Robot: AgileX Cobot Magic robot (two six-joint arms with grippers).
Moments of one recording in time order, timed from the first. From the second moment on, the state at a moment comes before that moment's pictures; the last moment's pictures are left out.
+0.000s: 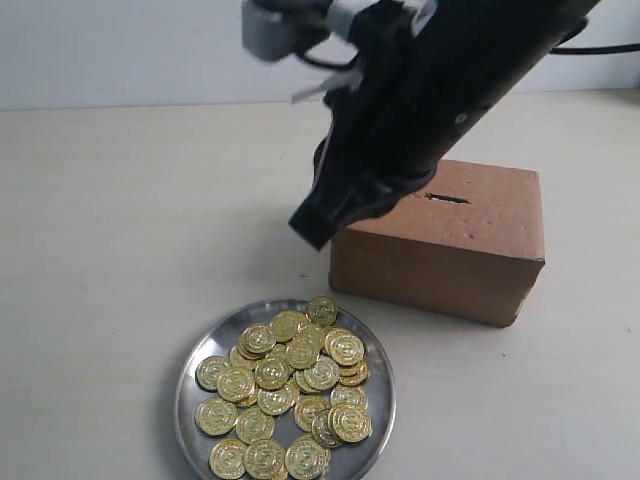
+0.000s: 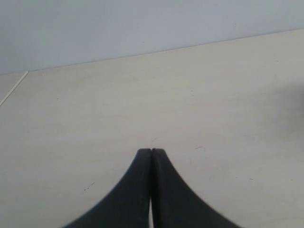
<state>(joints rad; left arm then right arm) 0.05 0.00 0.00 -0.17 0.37 0.34 0.58 1.56 -1.26 0.35 1.00 -0.48</state>
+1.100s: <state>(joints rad) 0.05 0.00 0.00 -0.17 0.37 0.34 0.73 1.79 -0.99 0.60 0.49 -0.77</state>
